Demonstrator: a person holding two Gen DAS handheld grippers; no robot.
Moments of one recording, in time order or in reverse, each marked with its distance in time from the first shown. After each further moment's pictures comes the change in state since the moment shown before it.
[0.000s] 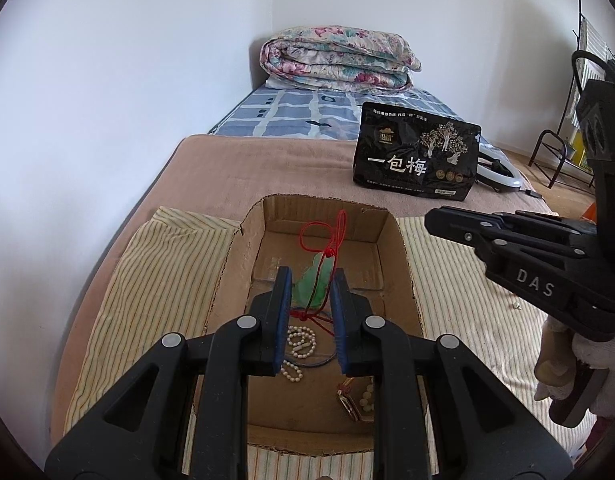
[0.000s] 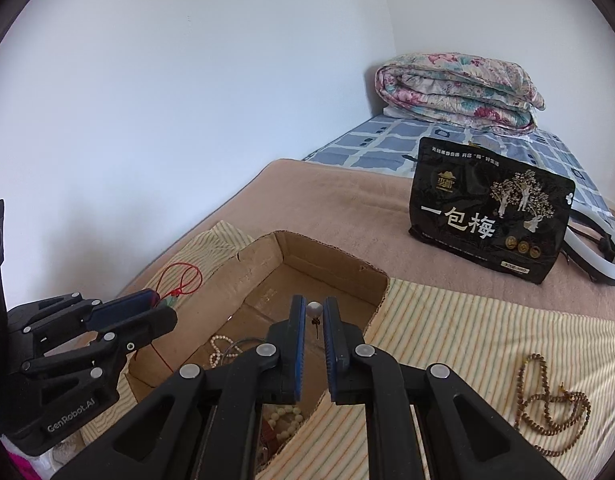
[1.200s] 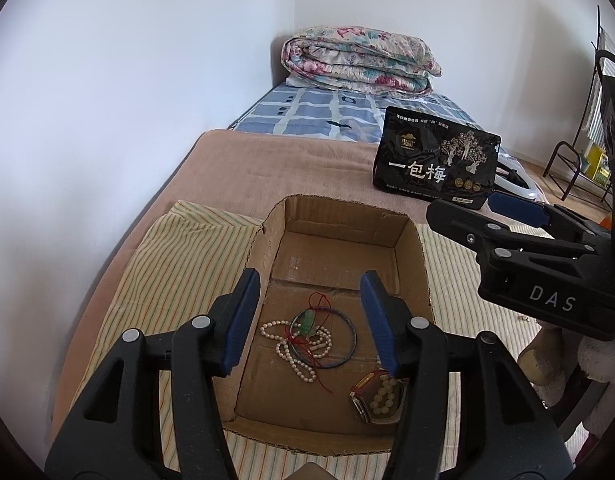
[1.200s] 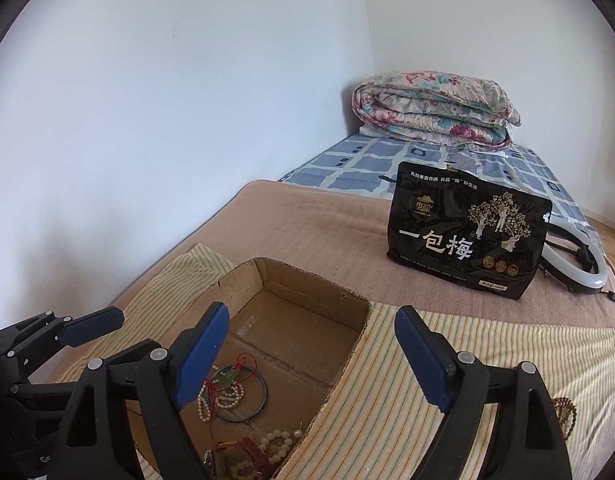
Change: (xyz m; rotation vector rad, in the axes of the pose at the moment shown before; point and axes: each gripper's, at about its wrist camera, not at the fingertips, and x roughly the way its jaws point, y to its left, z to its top) left arm -0.005 0.012 0.005 -0.052 0.001 0.048; right arm -0.011 0.008 0.012 0.011 -0.074 -0.119
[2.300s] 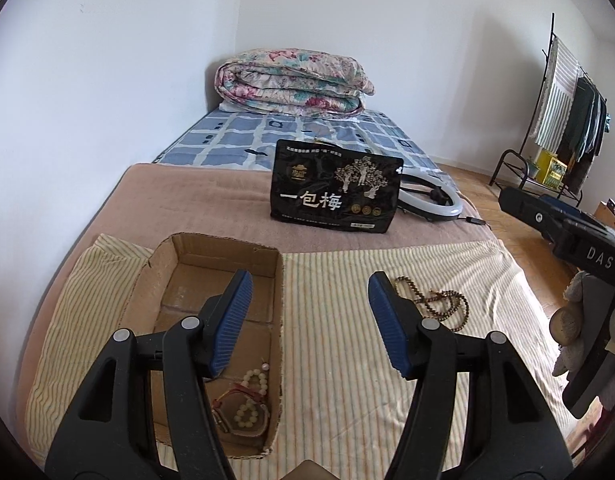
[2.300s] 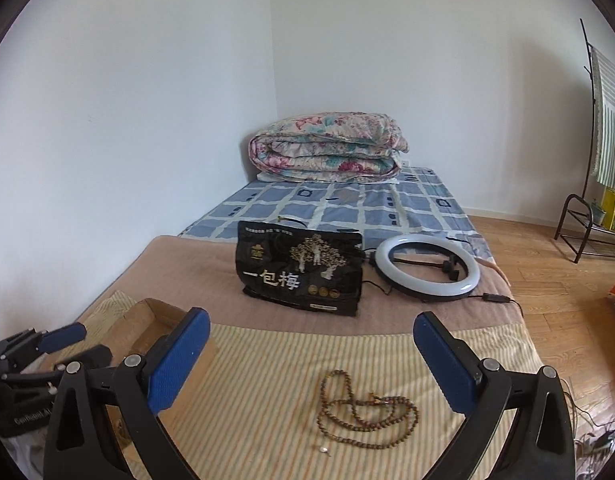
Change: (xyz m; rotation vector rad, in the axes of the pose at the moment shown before) left arm -0.035 -0.109 0.024 0.041 -0.057 -0.197; right arm -0.145 -0.141 -0.001 0.101 -0.129 -0.269
